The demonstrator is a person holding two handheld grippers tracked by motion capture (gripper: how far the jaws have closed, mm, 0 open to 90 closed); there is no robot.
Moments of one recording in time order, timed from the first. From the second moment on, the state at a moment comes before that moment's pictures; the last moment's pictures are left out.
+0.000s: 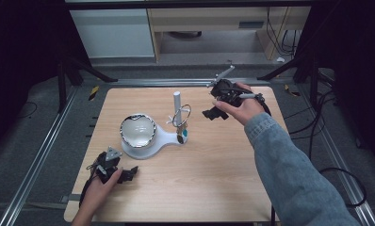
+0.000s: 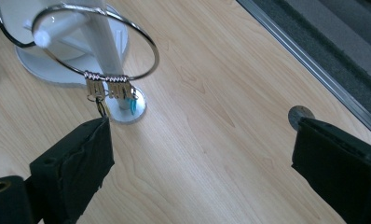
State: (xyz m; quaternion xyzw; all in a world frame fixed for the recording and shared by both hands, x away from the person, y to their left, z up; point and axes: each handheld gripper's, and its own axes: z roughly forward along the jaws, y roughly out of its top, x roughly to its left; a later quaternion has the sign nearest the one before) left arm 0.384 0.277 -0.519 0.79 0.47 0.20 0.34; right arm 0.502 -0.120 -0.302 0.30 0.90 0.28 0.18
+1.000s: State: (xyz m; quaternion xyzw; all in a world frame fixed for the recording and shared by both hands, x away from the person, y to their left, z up) left arm 0.383 0.277 -0.519 0.80 0.47 0.19 0.34; right arm 0.476 -0.175 -0.355 0.35 0.86 0.30 0.21
